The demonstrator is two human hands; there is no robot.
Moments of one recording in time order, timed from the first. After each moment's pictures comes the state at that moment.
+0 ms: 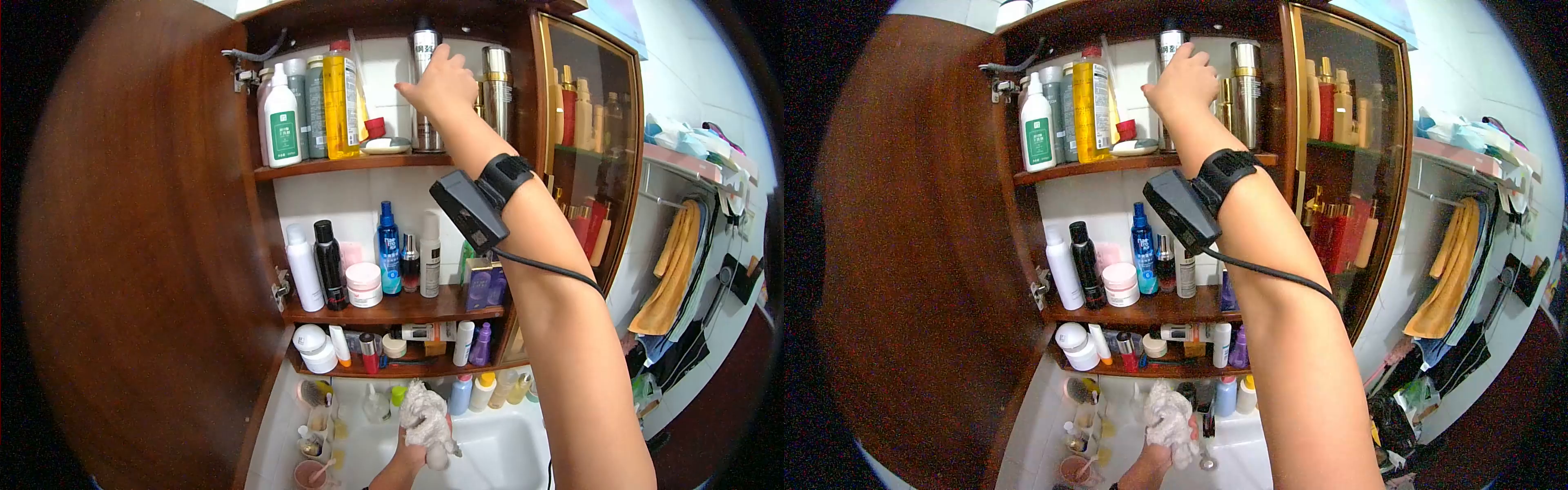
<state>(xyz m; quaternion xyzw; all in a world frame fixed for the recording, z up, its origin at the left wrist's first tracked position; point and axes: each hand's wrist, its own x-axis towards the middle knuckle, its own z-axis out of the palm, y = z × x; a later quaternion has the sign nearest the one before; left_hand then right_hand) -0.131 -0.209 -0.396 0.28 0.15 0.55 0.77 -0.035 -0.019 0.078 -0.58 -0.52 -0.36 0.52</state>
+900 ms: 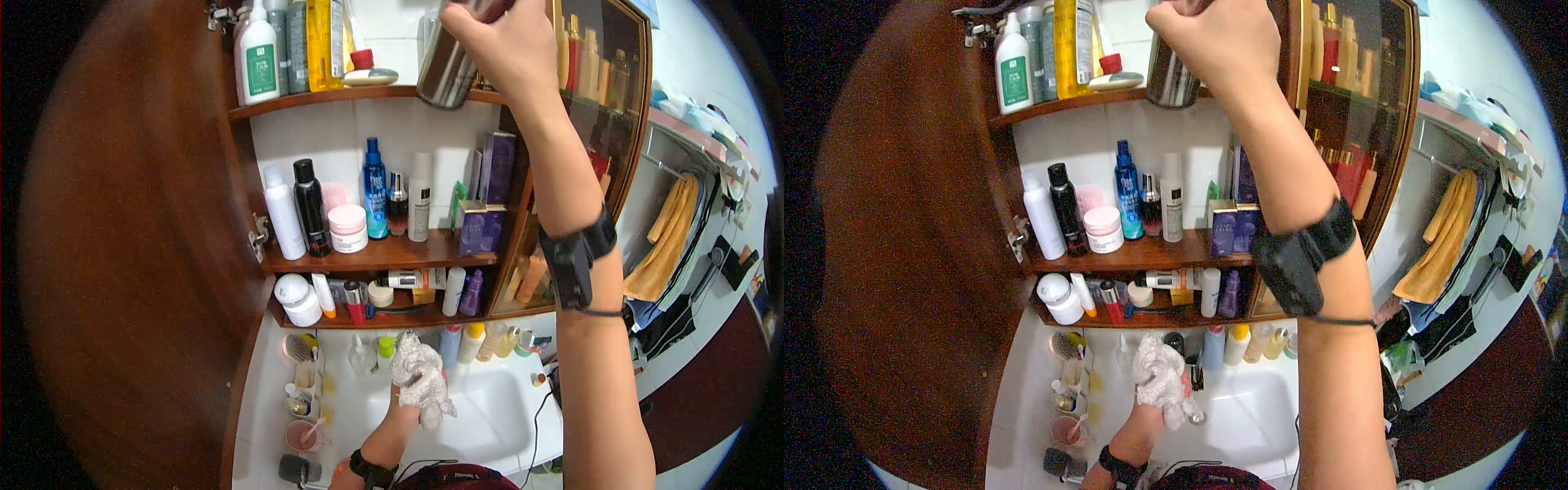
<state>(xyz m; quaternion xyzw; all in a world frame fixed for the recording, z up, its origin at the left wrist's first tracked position) -0.131 -0.208 -0.399 0.27 0.10 0.53 0.80 -0.015 -0.150 0.025 -0.38 -0.59 -0.25 0.67</state>
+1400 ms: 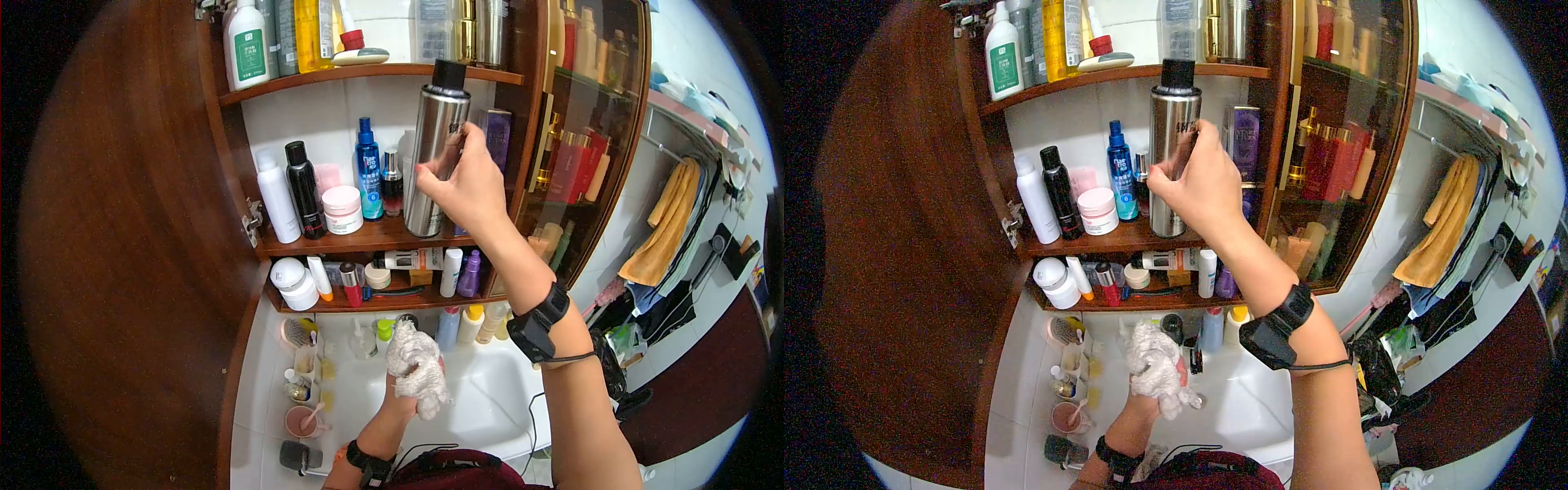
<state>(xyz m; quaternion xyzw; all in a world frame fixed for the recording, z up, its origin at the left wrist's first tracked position) -0.132 -0.216 -0.396 0.31 0.06 0.54 0.78 0.003 -0.108 -0.139 -0.50 -0.65 -0.11 0.56</state>
